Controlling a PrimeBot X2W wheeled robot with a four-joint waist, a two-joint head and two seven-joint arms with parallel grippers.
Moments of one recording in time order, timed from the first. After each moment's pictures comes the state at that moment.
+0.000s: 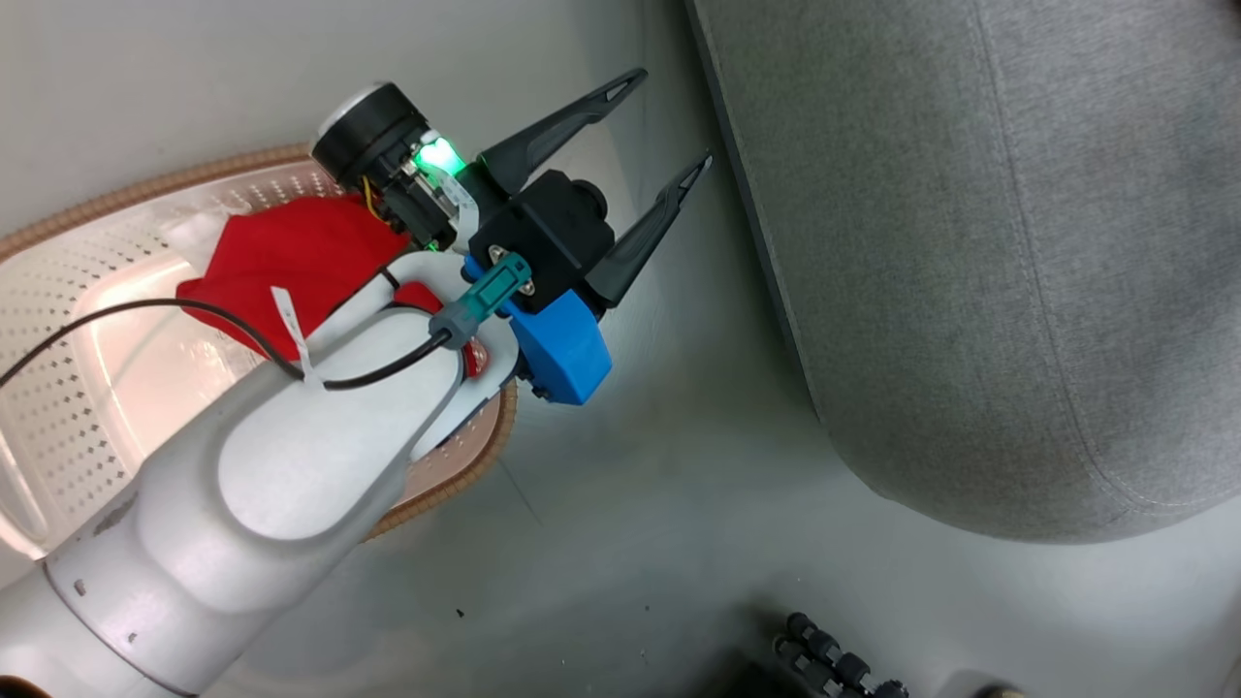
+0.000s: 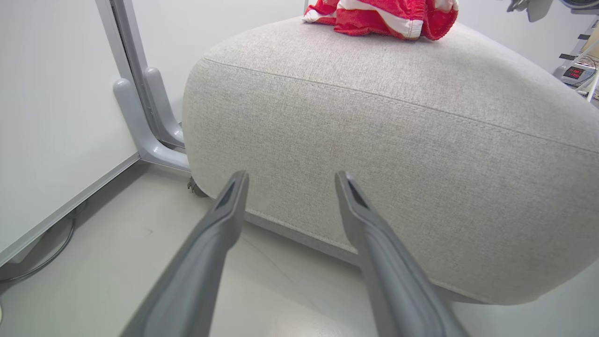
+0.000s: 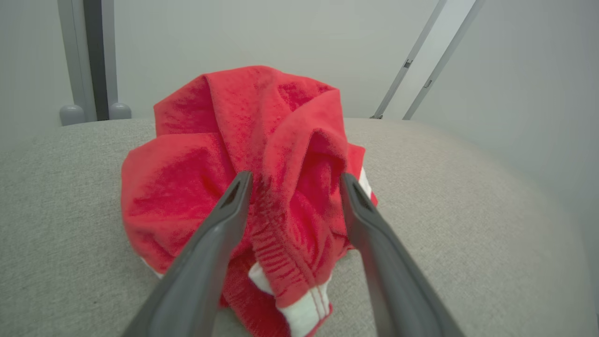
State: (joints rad) left arm -1.09 0.35 -1.01 0.27 -0.40 0.01 -0.08; right arm -0.89 -0.28 -0.45 0.60 0.01 0.13 -0.26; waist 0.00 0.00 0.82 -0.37
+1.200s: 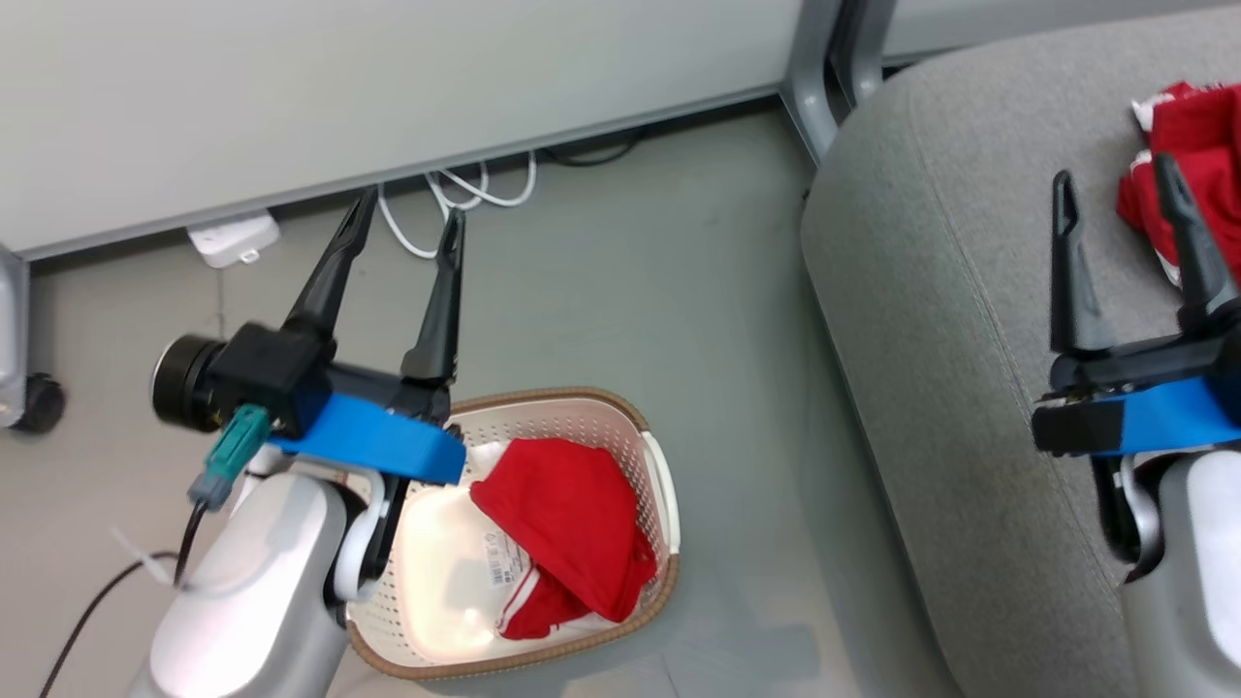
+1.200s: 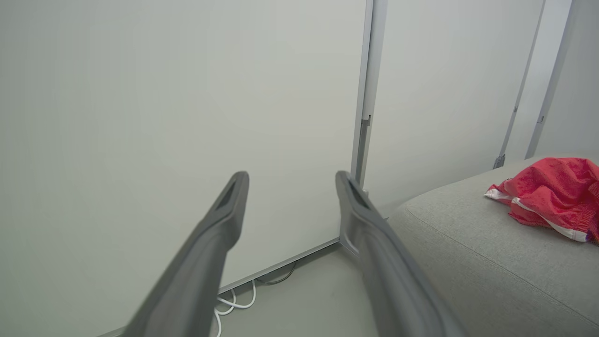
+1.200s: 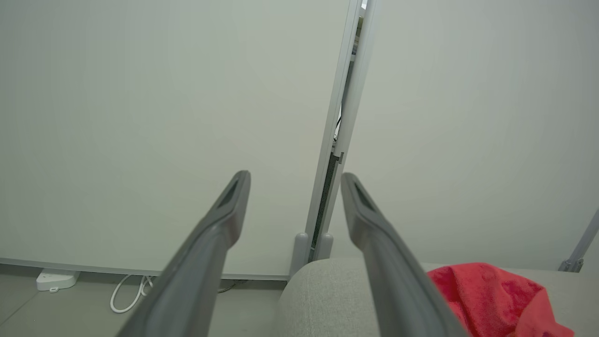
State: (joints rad) left arm -0.58 0.26 -0.49 0.23 -0.41 0.13 -0.26; right arm -0.42 -0.23 -0.04 0.16 0.03 0.13 -0.26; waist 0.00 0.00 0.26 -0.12
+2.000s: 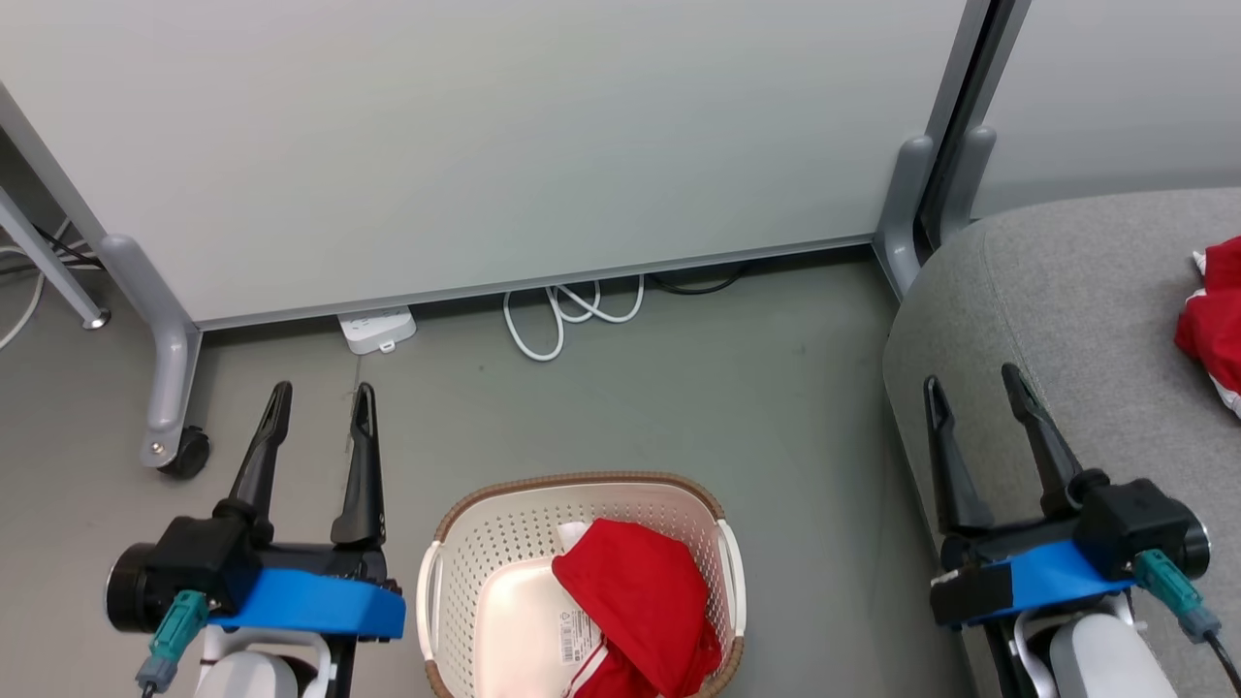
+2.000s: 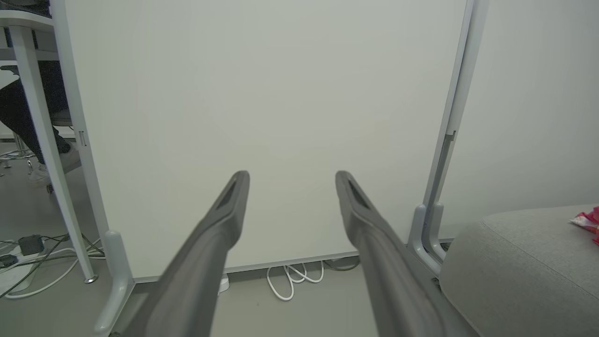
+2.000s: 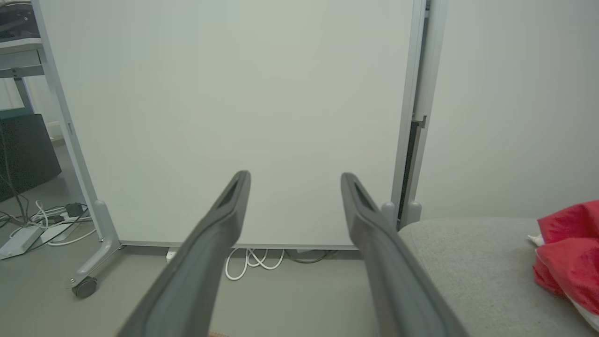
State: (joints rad) left arm -0.20 0.09 -0.11 0.16 -0.21 -0.02 -0.26; right arm -0.18 -0.10 0.03 0.19 0.07 0.13 -0.26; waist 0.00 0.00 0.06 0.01
